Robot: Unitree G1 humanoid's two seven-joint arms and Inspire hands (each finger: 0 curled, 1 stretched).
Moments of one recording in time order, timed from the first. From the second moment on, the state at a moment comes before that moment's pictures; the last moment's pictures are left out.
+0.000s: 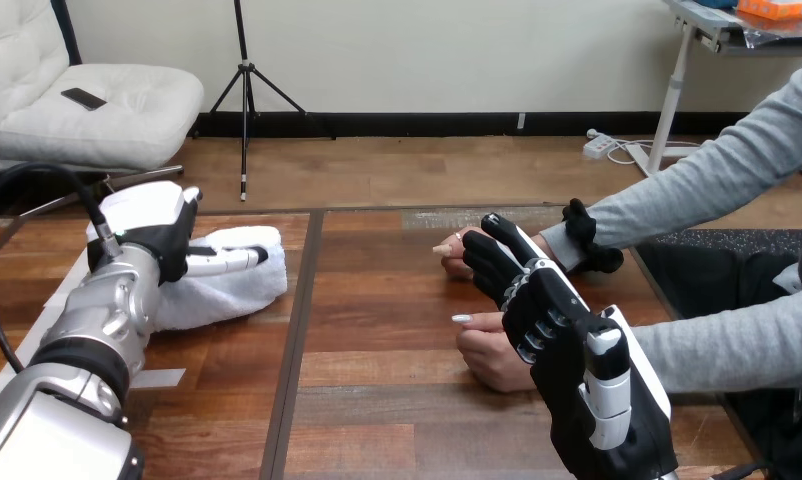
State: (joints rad) left arm -0.90 0.44 -0.44 1.36 0.73 -0.04 0.13; right arm 0.27 -0.08 0.11 -0.02 0.27 -0.52 0.44
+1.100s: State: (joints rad) left arm -0.91 0.44 -0.50 1.37 0.76 0.05 0.02; right arm 0.28 -0.08 0.11 -0.04 0.27 -0.52 0.43
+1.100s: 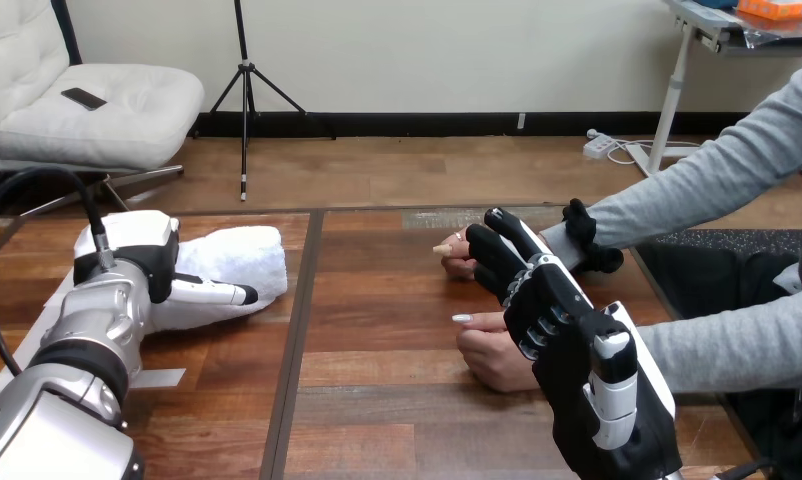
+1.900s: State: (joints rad) left arm -0.91 0.44 -0.50 1.37 0.75 0.04 0.02; right arm 0.30 -0.08 0.11 -0.08 0.29 -0.51 0.44
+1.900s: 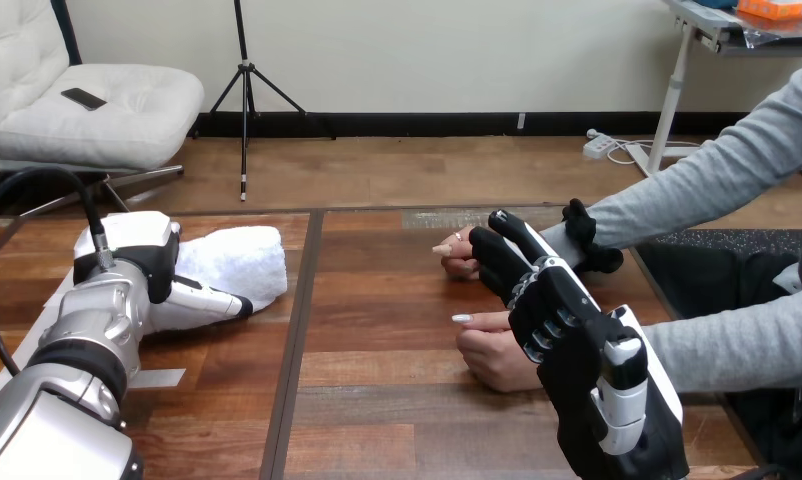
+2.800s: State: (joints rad) left arm -0.92 0.44 -0.50 1.37 0.76 0.06 -0.01; right arm 0.31 -0.09 0.11 -0.11 0.33 -0.49 0.46
